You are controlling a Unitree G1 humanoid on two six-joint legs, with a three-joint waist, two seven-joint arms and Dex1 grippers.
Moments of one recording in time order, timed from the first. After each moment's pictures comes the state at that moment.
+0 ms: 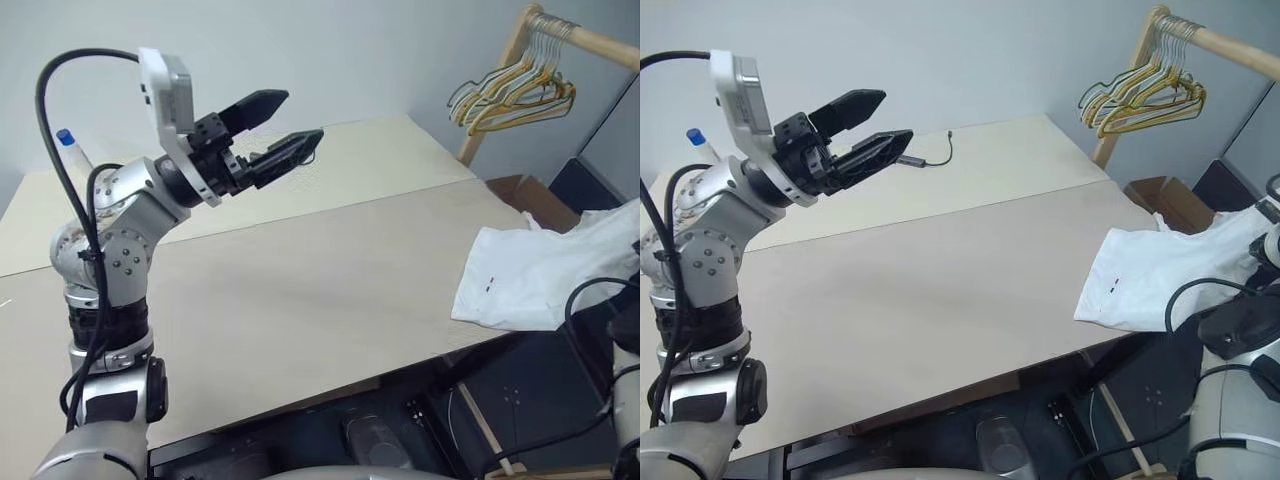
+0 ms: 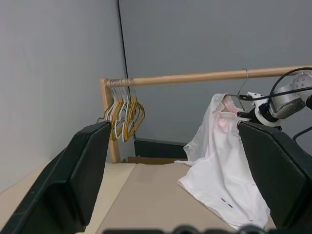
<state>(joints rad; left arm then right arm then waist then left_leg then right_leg) -0.71 0.51 0.20 -0.25 -0.79 0.68 -0.74 -1.06 -0.84 -0.93 0.75 0.04 1.24 -0.20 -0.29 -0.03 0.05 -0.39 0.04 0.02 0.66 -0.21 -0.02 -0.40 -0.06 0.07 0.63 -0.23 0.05</state>
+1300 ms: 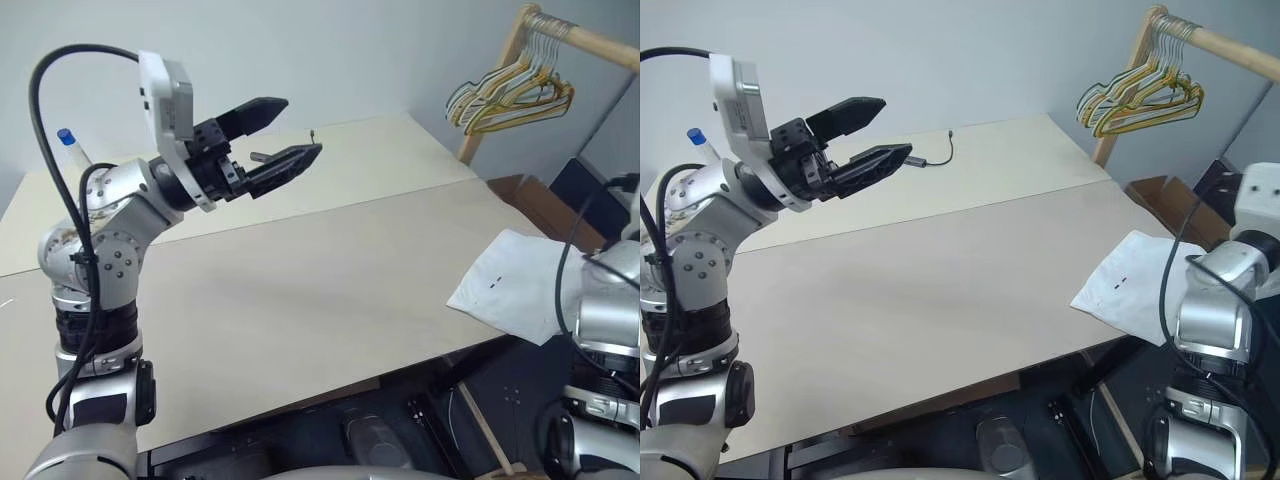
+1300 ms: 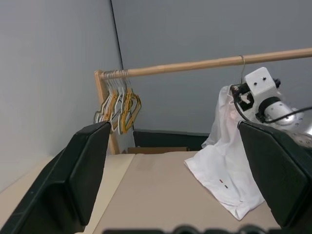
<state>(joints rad) -0.69 0.56 0.18 -0.28 -0.79 0.69 -0.75 -0.37 -0.59 -0.30 0.03 -0.39 0.28 -0.55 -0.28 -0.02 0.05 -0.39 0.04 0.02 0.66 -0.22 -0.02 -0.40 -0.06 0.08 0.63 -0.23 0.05</state>
